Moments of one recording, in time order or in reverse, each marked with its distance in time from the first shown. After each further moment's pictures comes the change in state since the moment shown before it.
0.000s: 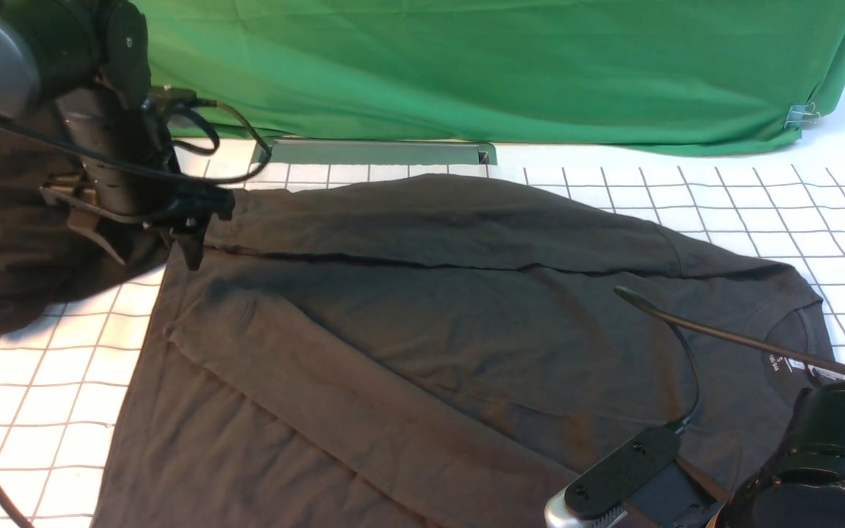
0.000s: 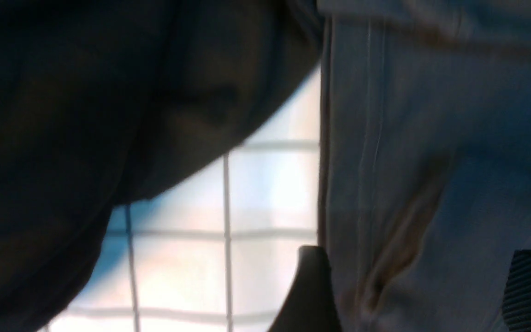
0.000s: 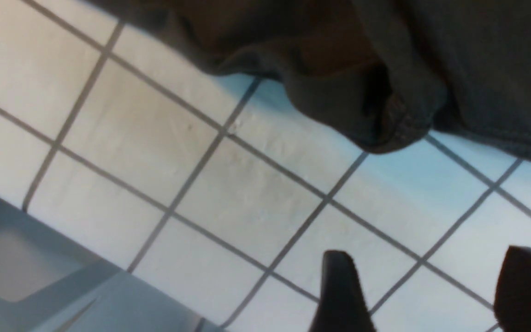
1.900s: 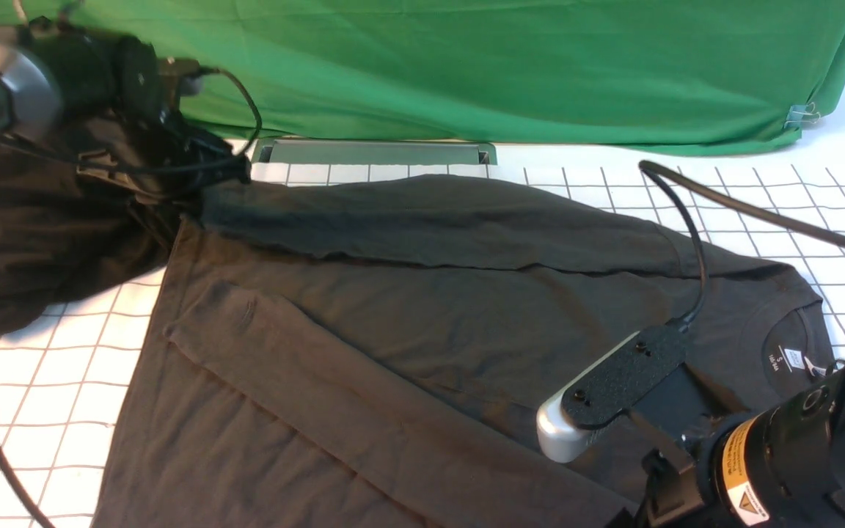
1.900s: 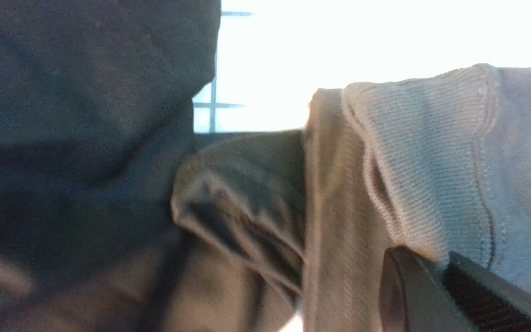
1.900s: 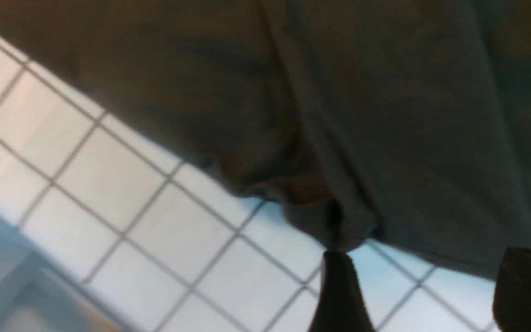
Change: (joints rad) right arm 0.000 -0.100 -0.132 -0.111 0.006 -0.021; left arm 0.022 0.058 -0.004 -0.020 -0.329 -0.038
